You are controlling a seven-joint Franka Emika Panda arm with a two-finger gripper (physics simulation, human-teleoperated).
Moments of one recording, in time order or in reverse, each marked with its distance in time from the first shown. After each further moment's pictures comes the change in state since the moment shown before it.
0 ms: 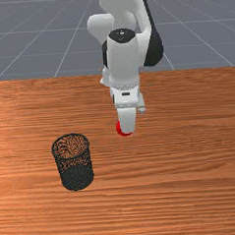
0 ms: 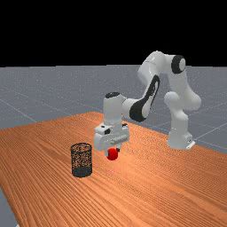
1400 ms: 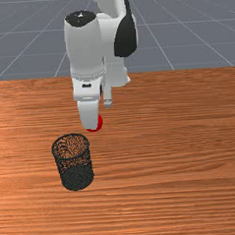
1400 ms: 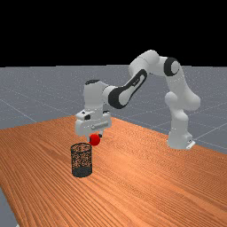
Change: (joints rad) arm -0.105 0.053 -0.043 0.247 -0.003 -0.222 -0.146
